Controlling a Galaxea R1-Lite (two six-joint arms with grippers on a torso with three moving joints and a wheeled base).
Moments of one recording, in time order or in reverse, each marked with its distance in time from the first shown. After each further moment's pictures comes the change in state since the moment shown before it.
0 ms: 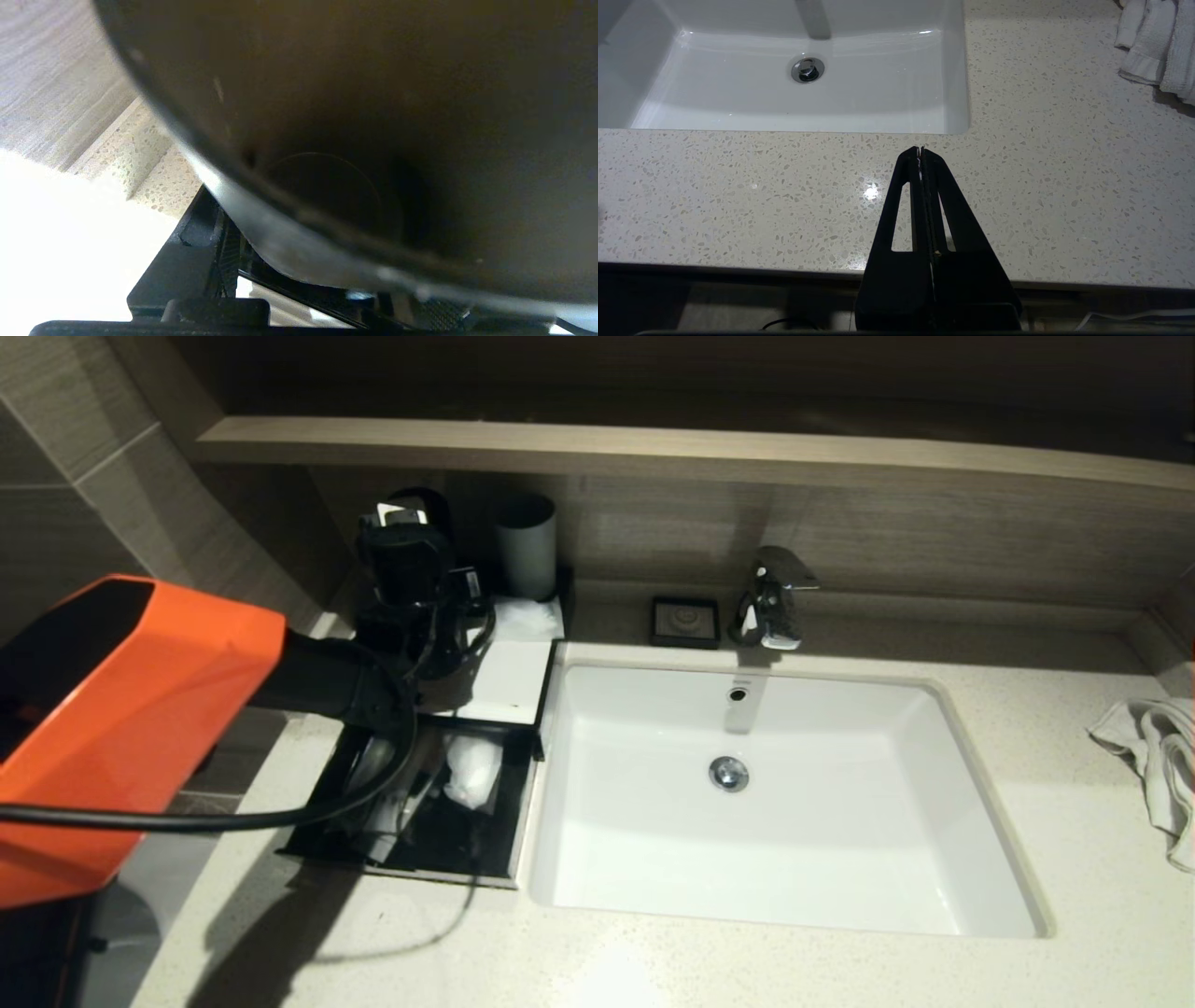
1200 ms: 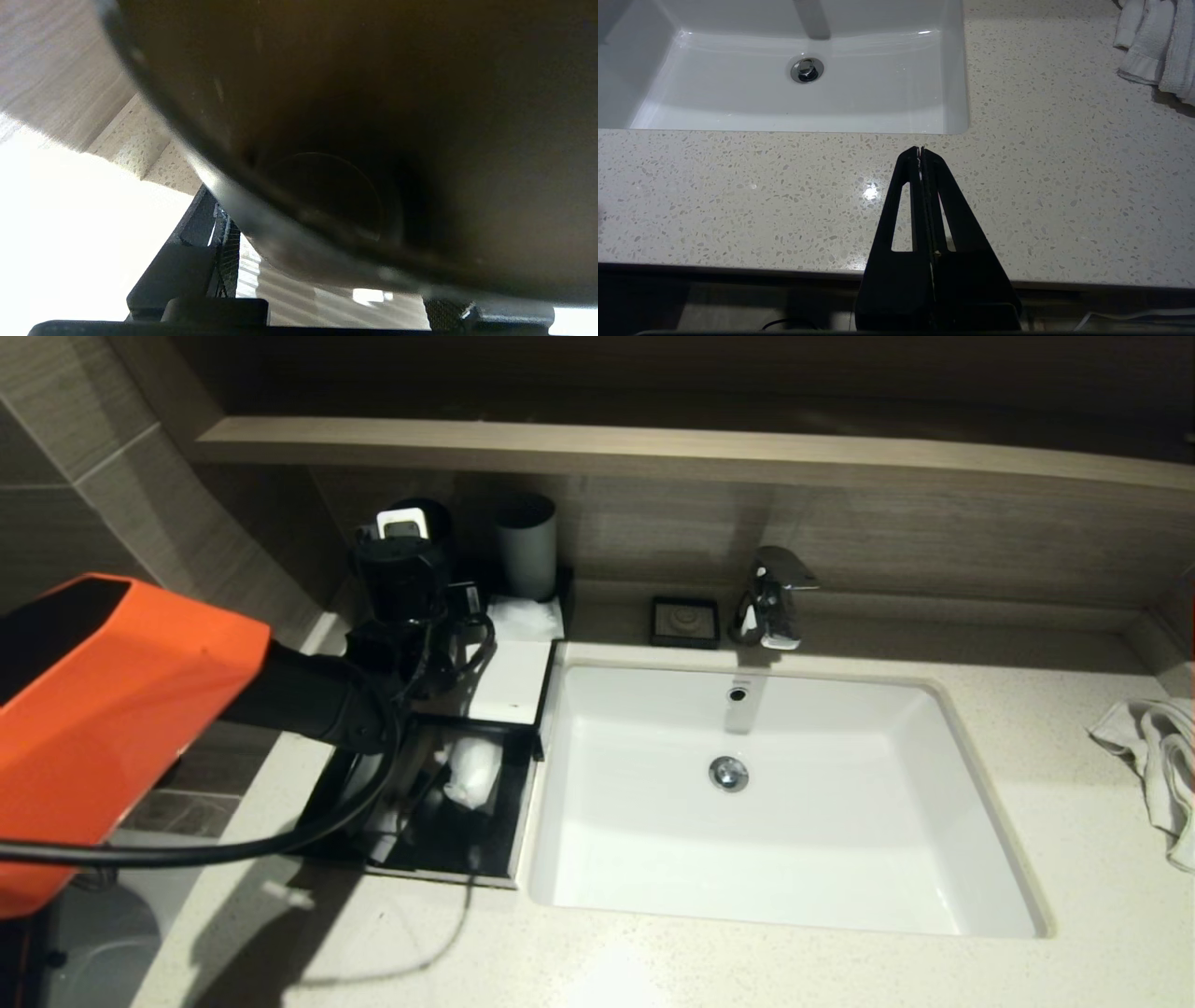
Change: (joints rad) left arm -0.021 -0.064 0.152 -0.073 0.001 0.035; right arm 0.000 0.000 0.000 0.000 0.000 0.000
